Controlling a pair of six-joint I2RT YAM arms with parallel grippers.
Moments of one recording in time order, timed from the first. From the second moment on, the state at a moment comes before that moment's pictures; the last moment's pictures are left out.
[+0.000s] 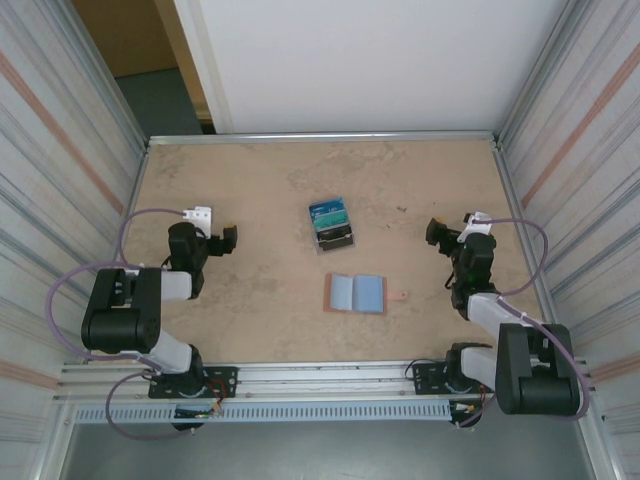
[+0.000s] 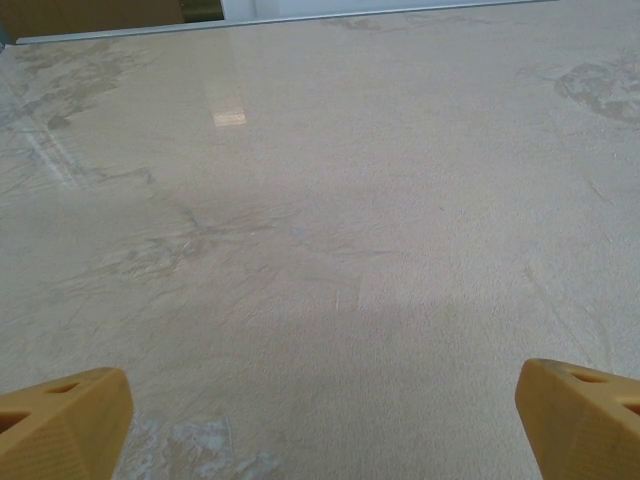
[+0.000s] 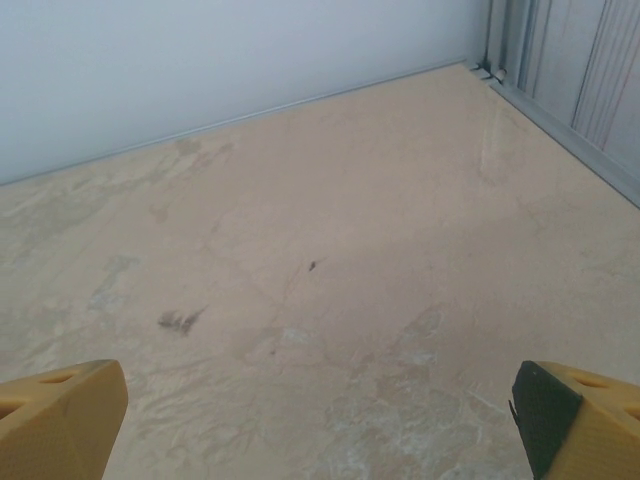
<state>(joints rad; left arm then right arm) 0.00 1.52 0.40 0.70 0.05 0.08 -0.02 1.15 0.26 0.61 0.09 0.23</state>
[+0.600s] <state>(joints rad) 0.00 1.52 0.40 0.70 0.04 0.08 -0.03 1.26 0.23 0.69 -0.13 0.19</state>
